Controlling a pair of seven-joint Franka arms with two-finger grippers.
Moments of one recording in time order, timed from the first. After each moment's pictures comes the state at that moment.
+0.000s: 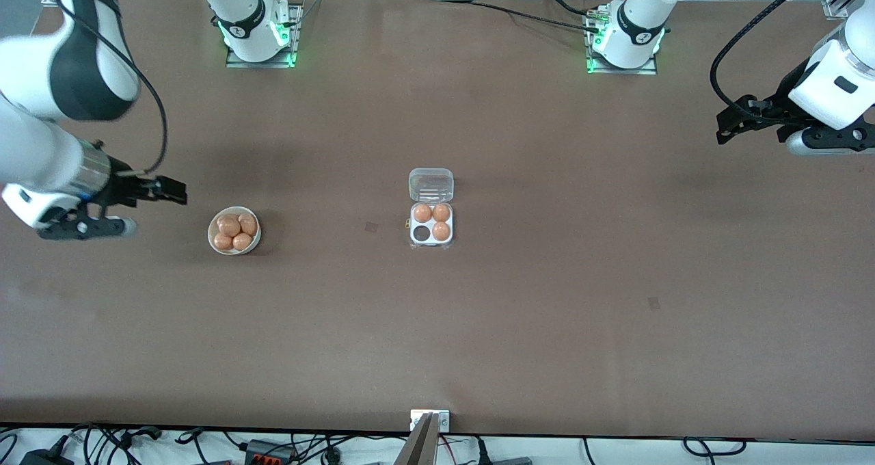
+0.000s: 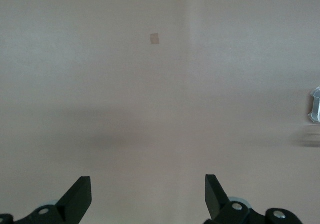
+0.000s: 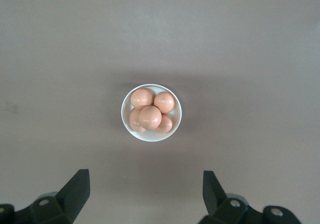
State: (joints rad) left arm -0.06 -0.03 -0.02 -1.64 0.01 1.57 -0.11; right arm 0.07 0.28 -0.02 -1.67 0.01 1.80 -0.02
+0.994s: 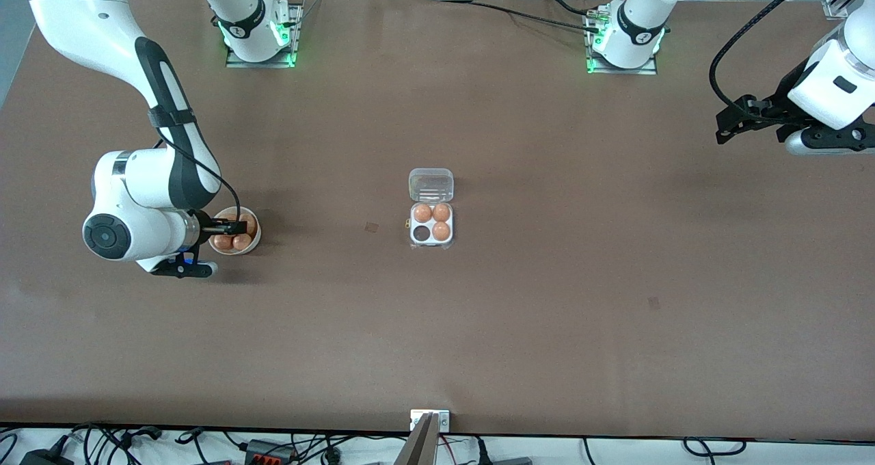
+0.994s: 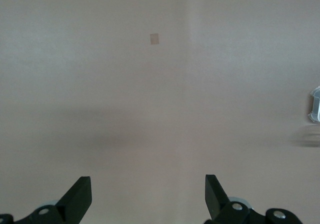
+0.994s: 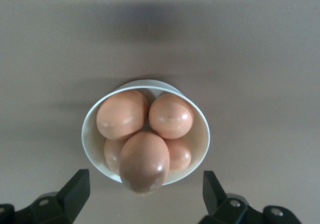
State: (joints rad) left arm -0.06 -0.03 -0.02 -1.64 0.01 1.57 -0.11; right arm 0.09 0.58 -0.02 -1.68 0.01 1.91 0.10
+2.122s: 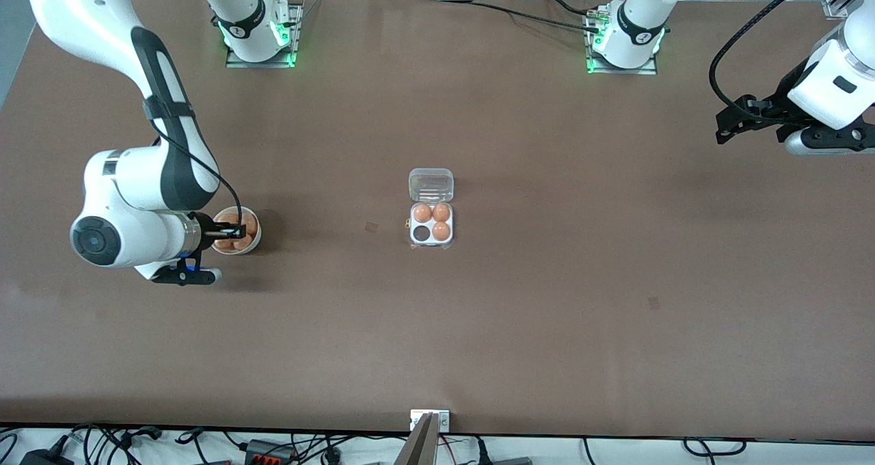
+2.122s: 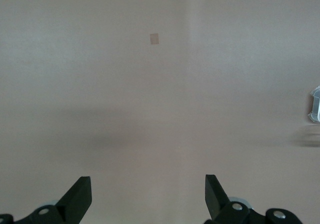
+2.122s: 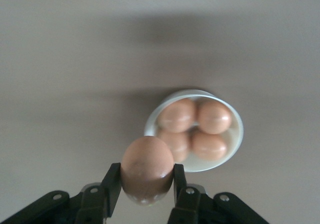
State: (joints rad) left arm -0.06 -0.03 -0.02 -1.64 0.01 1.57 -0.11; right arm 0.13 0.57 0.00 -1.48 0.09 1.76 0.11
